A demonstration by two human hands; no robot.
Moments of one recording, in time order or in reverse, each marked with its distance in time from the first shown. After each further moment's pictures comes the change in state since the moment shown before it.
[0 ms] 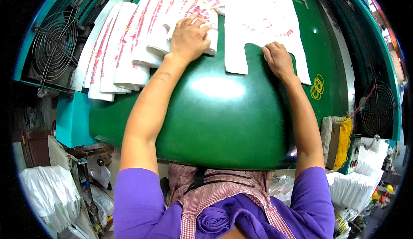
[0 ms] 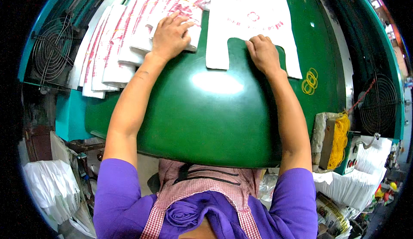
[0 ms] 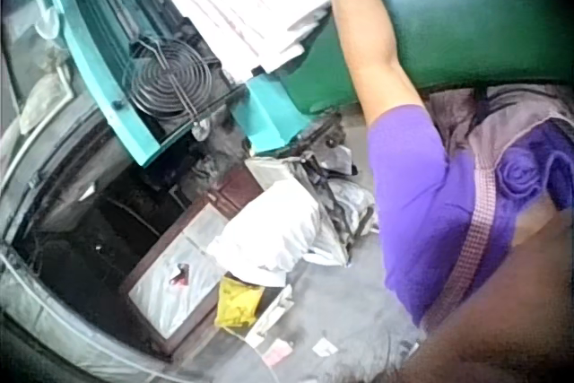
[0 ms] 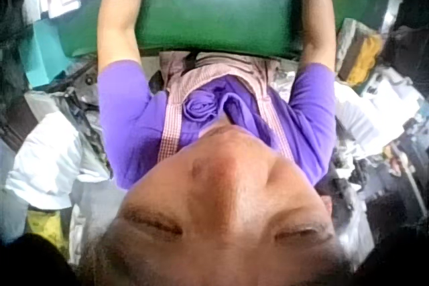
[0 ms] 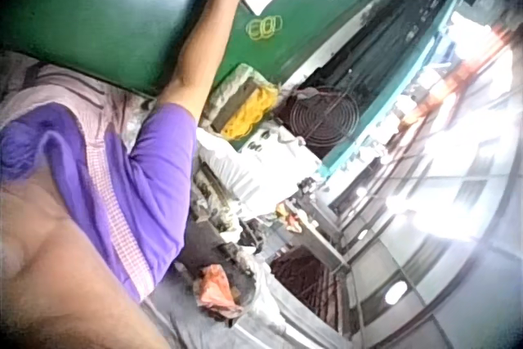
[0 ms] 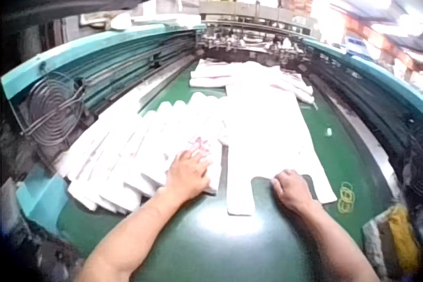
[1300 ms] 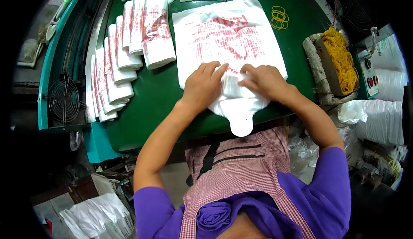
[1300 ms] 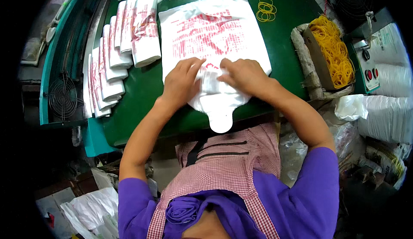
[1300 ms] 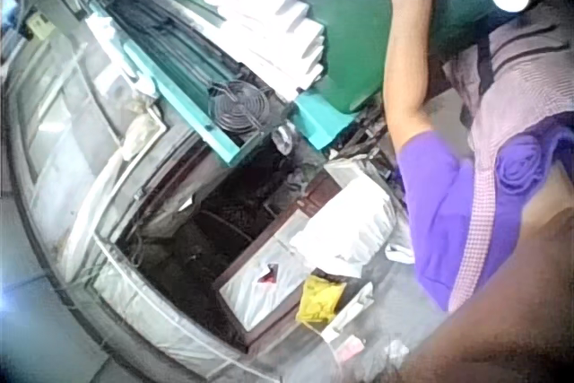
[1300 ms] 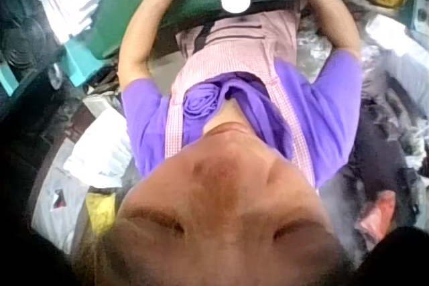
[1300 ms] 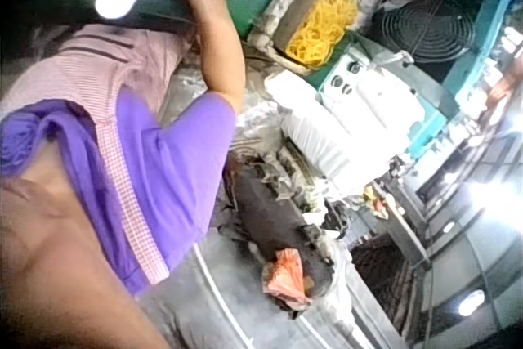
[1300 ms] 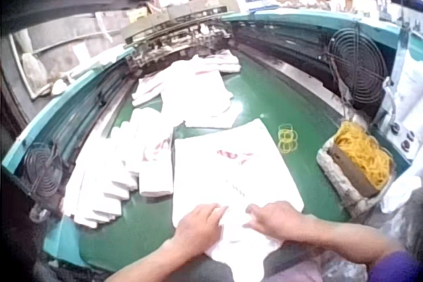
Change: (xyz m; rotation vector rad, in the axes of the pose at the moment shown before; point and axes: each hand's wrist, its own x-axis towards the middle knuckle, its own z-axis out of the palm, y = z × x) left_hand -0.086 0.186 -0.077 -0.463 -0.353 0.401; right_hand -0.199 -0.047 -0.087 0.292 -0.379 0.184
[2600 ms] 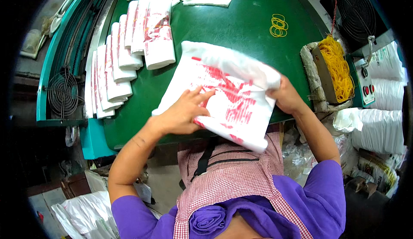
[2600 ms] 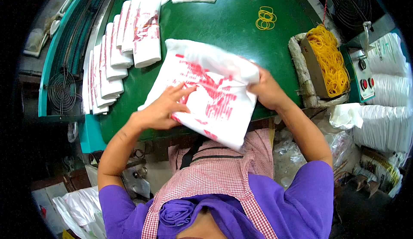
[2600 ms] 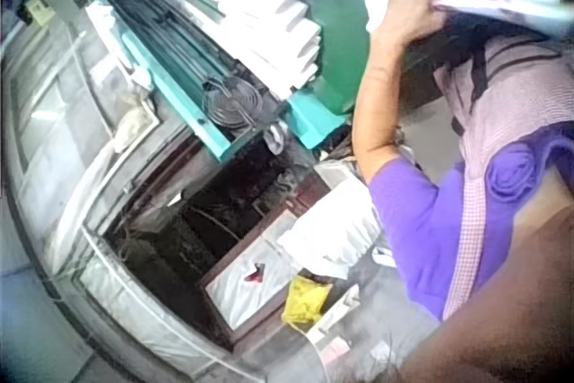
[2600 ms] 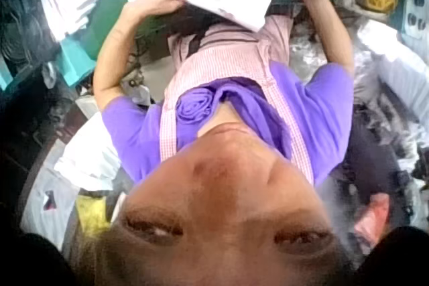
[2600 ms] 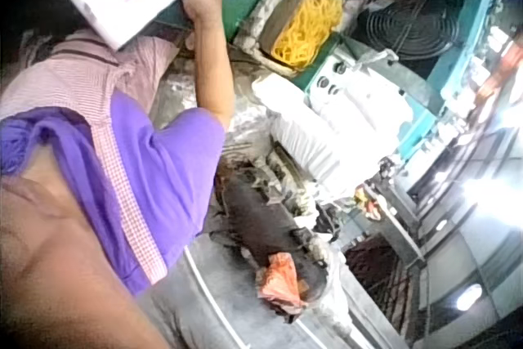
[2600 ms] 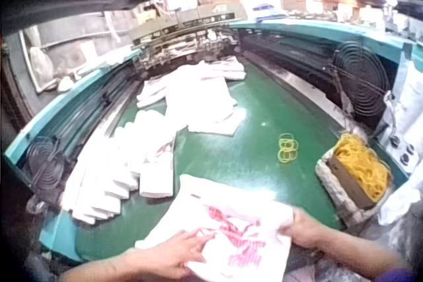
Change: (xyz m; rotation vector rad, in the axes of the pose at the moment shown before) left_hand -0.028 0.005 -0.067 -0.283 -0.613 0.063; right_hand -0.045 0.036 0.000 1.355 0.092 0.130
